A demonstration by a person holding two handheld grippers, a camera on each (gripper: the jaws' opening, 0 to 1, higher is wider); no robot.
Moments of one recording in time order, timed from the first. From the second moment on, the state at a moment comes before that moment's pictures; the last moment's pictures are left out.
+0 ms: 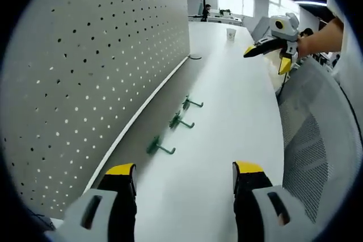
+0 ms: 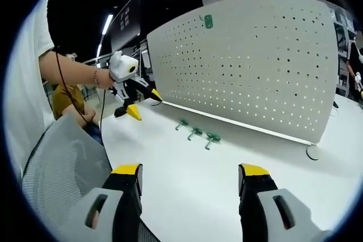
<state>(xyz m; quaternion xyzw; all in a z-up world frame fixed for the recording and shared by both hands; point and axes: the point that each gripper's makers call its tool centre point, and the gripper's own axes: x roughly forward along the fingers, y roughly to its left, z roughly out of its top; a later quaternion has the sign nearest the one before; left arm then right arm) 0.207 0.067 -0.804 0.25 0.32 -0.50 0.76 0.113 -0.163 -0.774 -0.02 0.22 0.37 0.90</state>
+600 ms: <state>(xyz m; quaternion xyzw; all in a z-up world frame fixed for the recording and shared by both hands) 0.223 0.054 -0.814 0.28 0.34 -0.52 0.73 0.112 -0.158 -0.773 -0.04 0.22 0.38 0.90</state>
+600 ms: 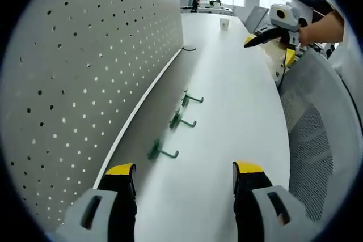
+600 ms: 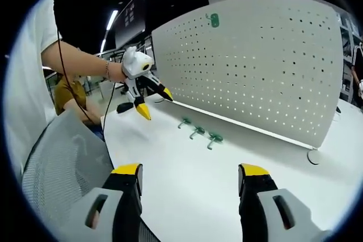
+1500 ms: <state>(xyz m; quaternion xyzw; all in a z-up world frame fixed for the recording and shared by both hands) 0.240 0.039 -0.849 0.36 0.36 -0.57 0.65 0.106 -0.157 -0.775 -0.04 0.23 0.39 0.89</state>
